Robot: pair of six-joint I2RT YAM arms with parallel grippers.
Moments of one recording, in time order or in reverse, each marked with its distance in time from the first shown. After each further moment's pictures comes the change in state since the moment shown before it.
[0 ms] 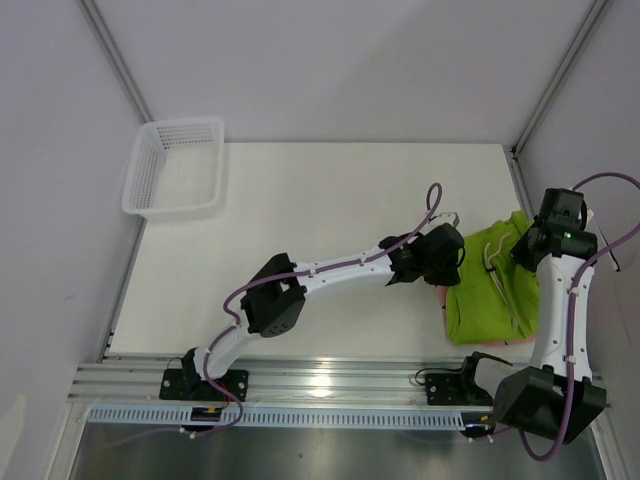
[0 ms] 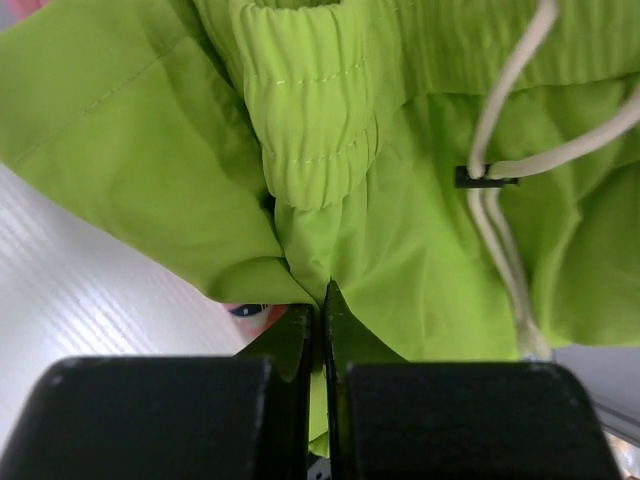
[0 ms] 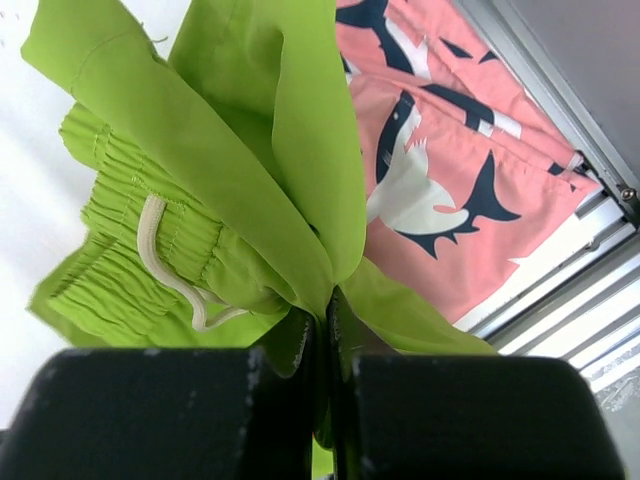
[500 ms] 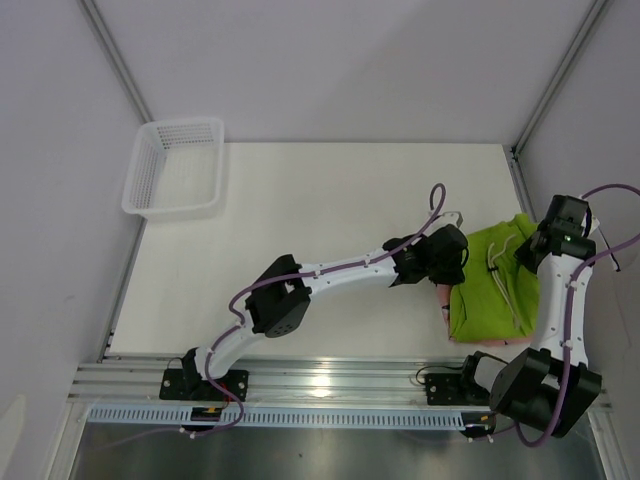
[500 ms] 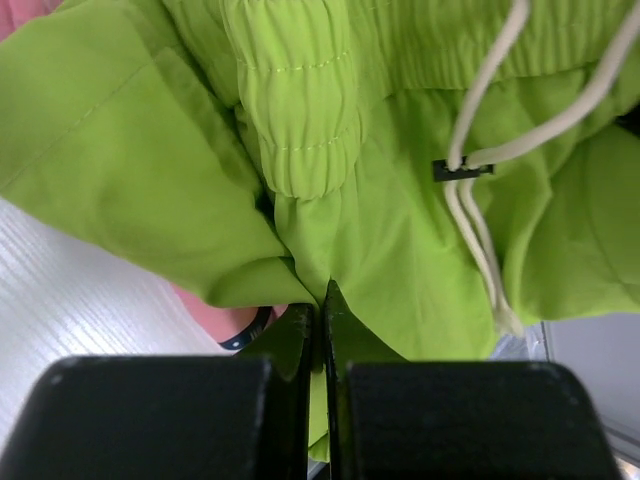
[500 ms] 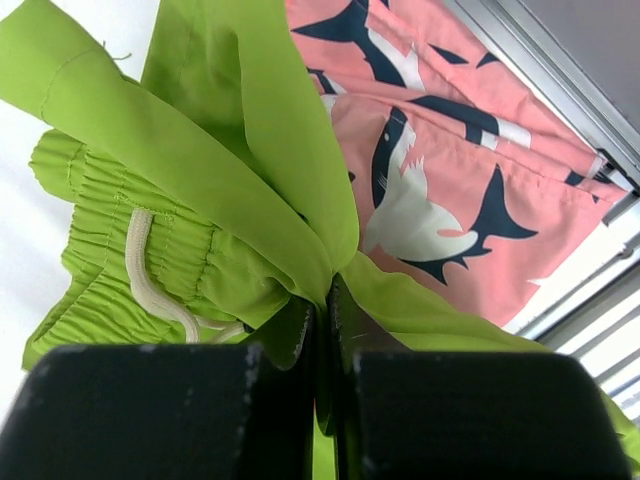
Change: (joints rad) left arm -0.006 0.057 0.035 0.051 -0.027 -0.005; right arm -0.085 0.029 -0.099 0.155 -0.019 0.028
